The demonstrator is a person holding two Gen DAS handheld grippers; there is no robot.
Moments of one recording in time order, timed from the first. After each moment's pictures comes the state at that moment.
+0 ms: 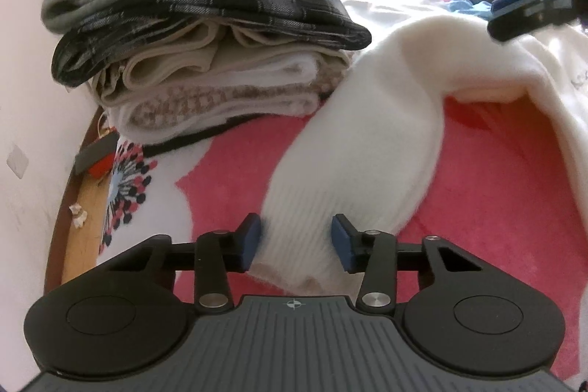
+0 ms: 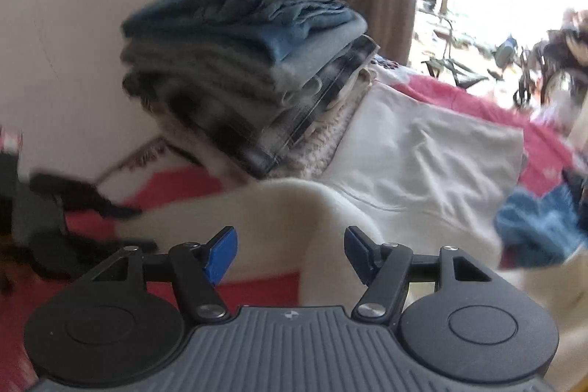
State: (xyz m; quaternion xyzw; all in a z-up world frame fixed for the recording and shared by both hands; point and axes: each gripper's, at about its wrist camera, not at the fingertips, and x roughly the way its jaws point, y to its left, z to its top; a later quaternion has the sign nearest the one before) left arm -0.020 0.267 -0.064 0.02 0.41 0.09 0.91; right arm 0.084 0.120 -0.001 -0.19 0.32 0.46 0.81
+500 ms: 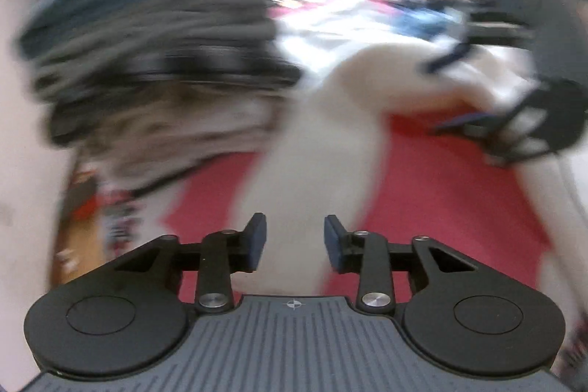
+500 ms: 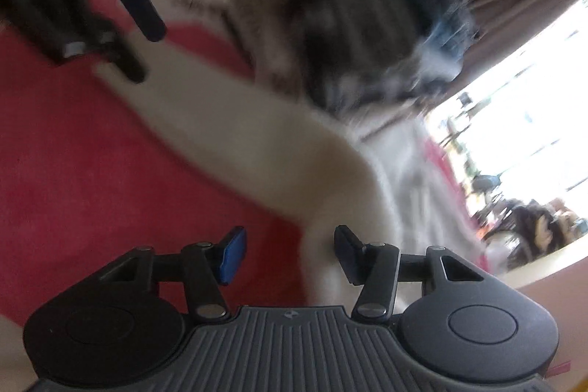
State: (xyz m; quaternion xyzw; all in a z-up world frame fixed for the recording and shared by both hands) left arm -0.033 0.236 -0.039 0.07 0.40 -0.01 0.91; right arm 0.024 0.152 -0.068 -0.50 0.18 0.43 0.73
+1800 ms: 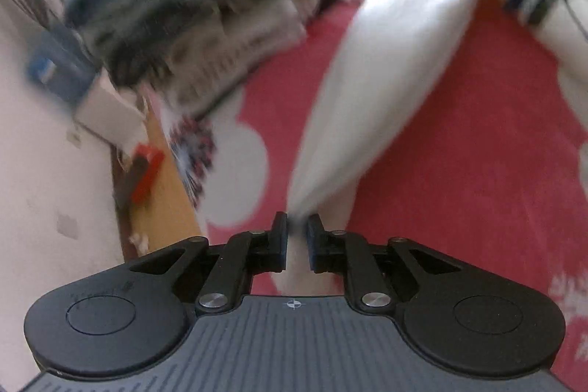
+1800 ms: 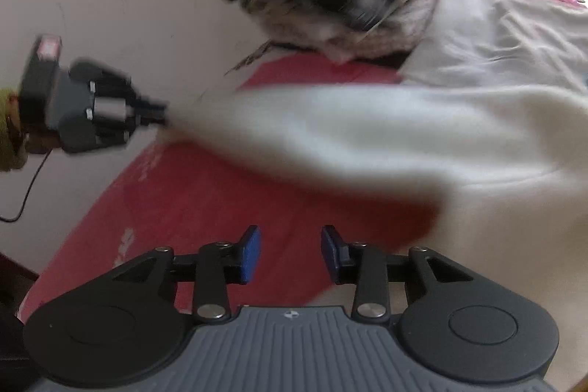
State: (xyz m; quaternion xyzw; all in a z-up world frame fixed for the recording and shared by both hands) left arm -0.106 0.281 -0.025 0.21 0.50 0.02 0.84; right arm 0.052 0.054 -0.030 -0.09 0.46 0.56 0.69
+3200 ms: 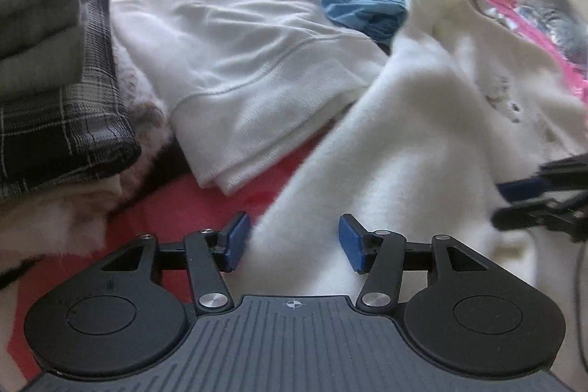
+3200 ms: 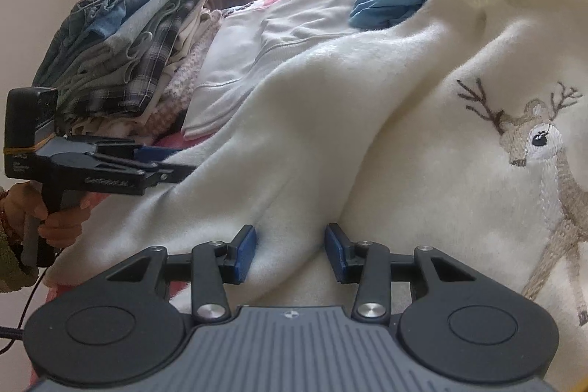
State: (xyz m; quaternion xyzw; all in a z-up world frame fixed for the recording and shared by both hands) left arm 0.097 0.209 -0.058 0.00 0.46 -0.13 0.88; right arm 0.085 -0.035 -0.083 0.08 0.45 0.33 0.83
